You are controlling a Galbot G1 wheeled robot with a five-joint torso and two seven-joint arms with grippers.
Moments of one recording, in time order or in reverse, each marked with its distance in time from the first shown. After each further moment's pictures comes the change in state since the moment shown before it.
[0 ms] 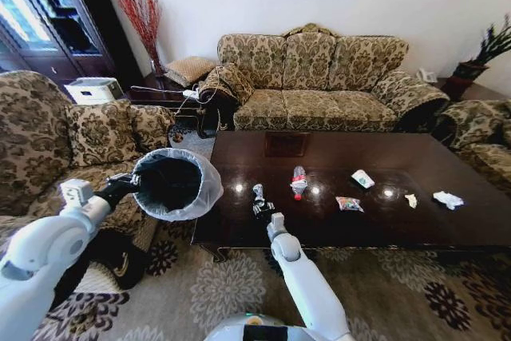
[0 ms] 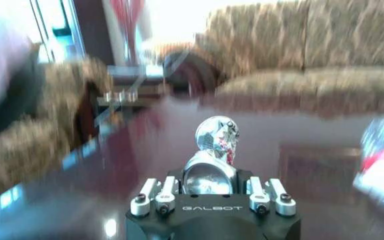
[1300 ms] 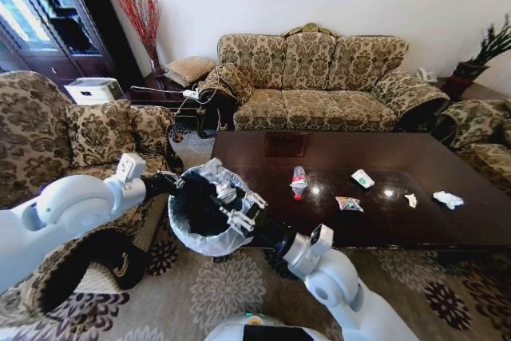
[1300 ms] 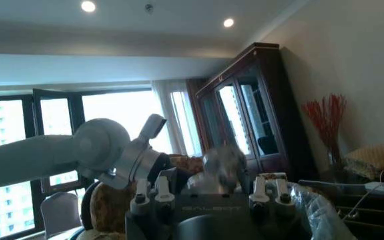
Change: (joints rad) left arm -0.002 0.541 0.090 -0.111 -0.439 0.125 -0.073; right arm -0.171 -0.344 -0.169 0.807 0.388 -0.055 -0.348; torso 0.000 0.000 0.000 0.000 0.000
